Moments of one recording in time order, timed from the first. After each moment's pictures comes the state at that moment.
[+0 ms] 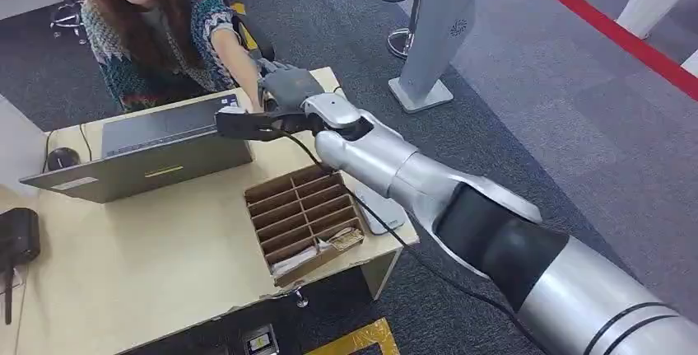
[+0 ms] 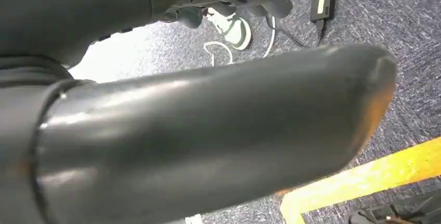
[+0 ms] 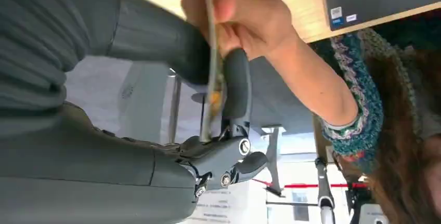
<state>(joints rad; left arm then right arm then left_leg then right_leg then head) -0.22 0.03 -1.25 -0.29 0.55 0.54 0.10 -1.03 -0.13 0.88 -0.90 0.69 -0.16 0.23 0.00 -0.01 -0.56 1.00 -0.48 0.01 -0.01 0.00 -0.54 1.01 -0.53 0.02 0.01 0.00</state>
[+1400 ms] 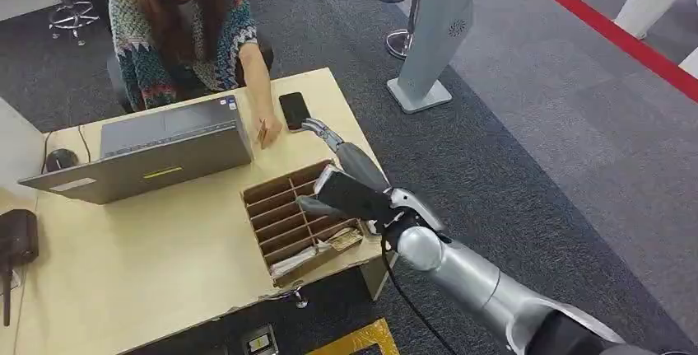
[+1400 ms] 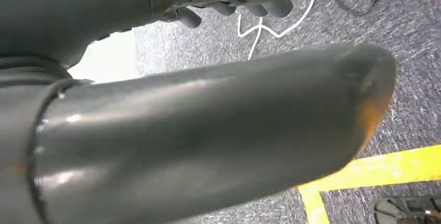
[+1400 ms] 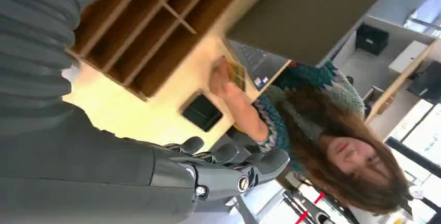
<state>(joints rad) -0.11 0.03 -1.14 -0.27 0.64 0.59 0.03 -0.25 -0.36 0.51 -1.76 0.34 -0.31 0.05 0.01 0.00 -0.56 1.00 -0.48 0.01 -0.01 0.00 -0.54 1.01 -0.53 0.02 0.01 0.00</state>
